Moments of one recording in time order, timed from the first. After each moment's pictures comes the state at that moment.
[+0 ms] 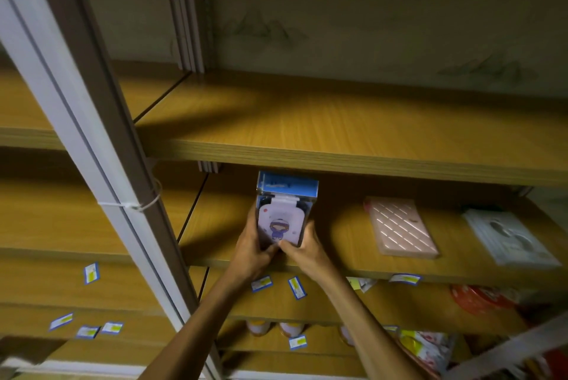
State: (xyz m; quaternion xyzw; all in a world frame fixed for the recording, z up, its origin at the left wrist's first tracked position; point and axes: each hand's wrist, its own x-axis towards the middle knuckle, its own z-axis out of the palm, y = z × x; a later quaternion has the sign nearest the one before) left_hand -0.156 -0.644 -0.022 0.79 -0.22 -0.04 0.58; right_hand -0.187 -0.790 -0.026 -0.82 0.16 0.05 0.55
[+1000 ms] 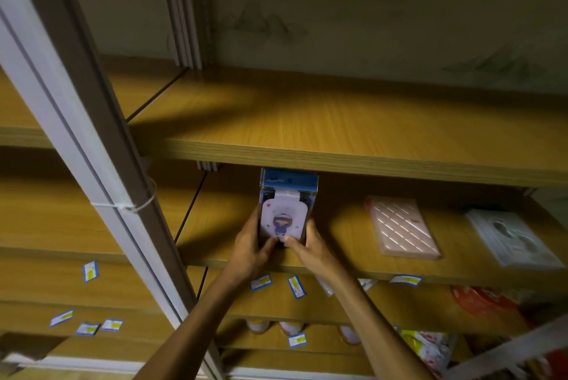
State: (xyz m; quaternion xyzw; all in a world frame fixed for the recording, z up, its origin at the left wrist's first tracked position) left_hand -0.153 -0.646 -0.022 0.81 -0.22 -0.03 0.55; right_hand -0.184 -0.804 -0.027 -0.84 0.13 0.08 0.51
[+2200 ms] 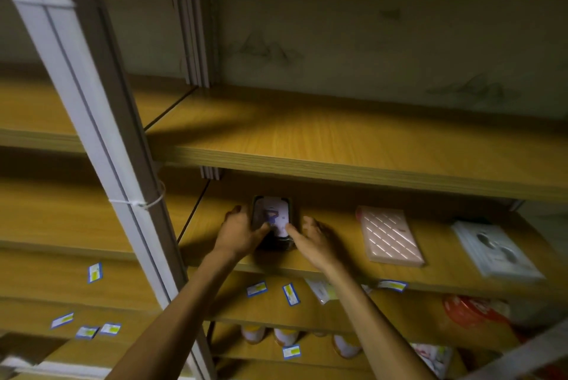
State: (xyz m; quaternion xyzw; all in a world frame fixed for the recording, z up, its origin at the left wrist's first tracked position) left_hand -0.138 -0.645 0.019 0.94 -0.12 0.00 0.33; right_hand -0.185 -0.818 0.003 -0.87 0.17 0.05 0.45
